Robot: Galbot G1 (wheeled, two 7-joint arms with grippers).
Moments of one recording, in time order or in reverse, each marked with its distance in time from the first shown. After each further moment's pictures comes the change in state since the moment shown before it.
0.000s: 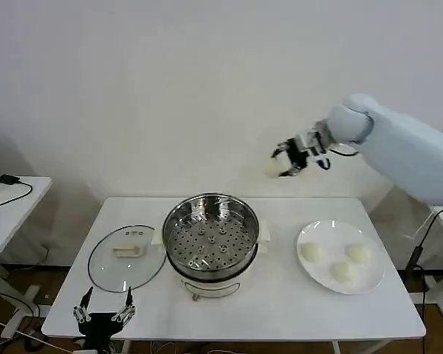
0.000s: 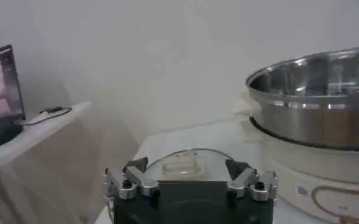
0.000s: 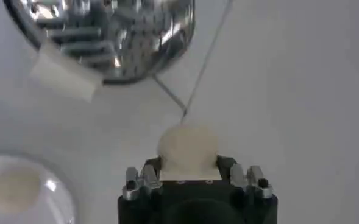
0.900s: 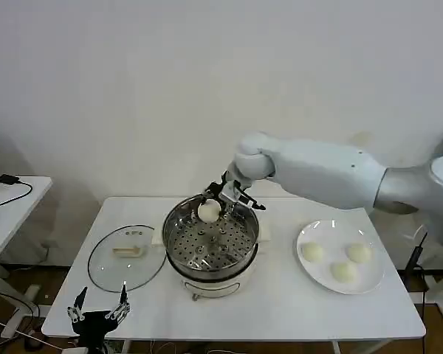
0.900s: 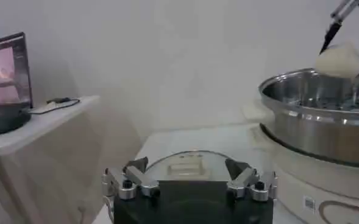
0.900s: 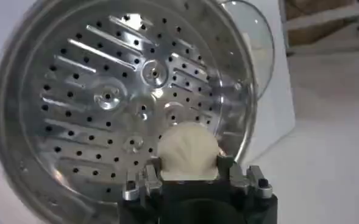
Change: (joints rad) left arm -0.003 -0.010 -0.026 -0.002 -0.052 0.006 0.001; right arm -0.053 0.235 -0.190 -0.043 -0.260 0.279 0.154
